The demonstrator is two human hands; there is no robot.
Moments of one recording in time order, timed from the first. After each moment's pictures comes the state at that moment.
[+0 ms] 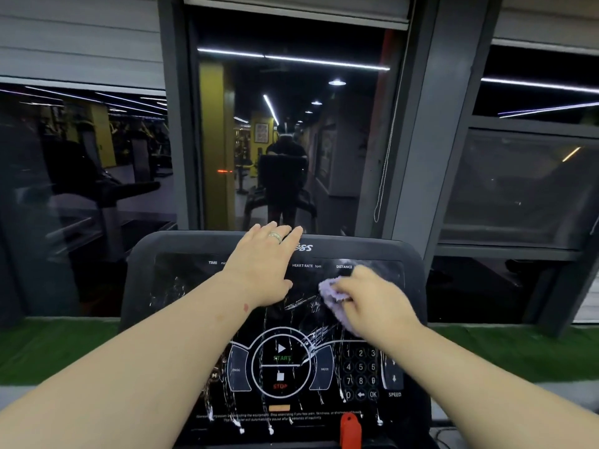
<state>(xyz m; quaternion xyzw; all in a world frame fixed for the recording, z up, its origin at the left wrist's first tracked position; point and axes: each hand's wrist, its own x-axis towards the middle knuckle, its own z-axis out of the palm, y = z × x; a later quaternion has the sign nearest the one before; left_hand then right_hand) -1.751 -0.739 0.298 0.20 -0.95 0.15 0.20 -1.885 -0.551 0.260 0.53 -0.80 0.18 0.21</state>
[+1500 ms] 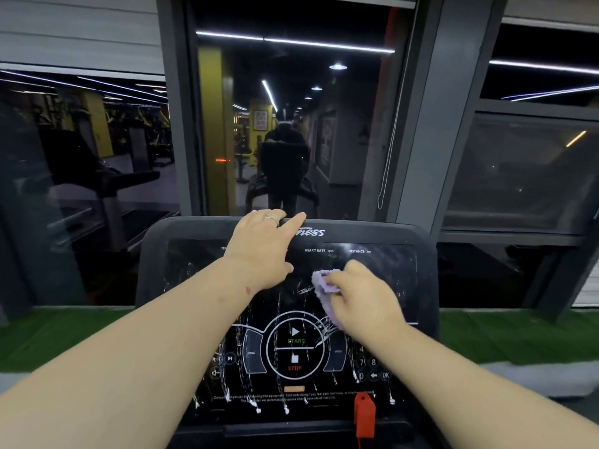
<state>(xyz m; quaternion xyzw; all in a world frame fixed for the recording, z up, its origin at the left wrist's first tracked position) -1.733 -0.746 0.300 0.22 -0.94 0.15 0.23 -1.852 -0.576 0.234 0.50 -0.82 0.20 0.20</state>
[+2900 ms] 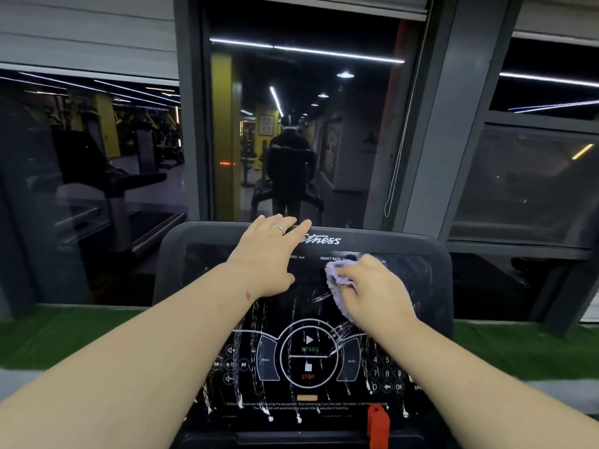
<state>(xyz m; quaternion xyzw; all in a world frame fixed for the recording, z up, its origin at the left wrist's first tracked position) -1.721 -0.775 0.294 0.19 -0.95 0.11 0.21 -1.848 -0.593 0.257 0.50 -0.81 0.21 0.21</state>
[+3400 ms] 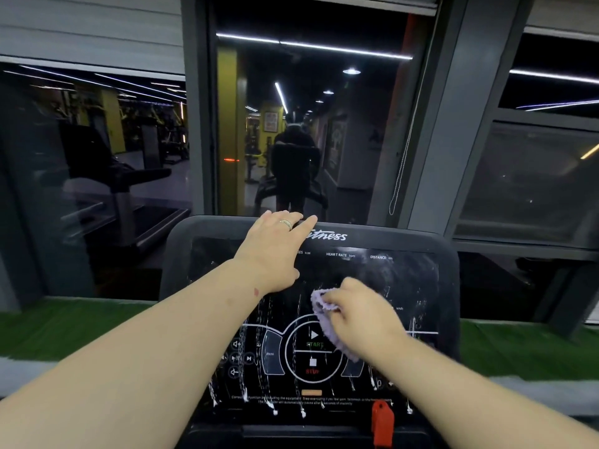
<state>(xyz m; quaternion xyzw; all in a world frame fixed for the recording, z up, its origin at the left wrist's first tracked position) -1.722 -0.774 0.290 0.19 -0.95 0.12 0.23 -1.819 -0.593 0.234 0.53 -0.82 0.17 0.13</state>
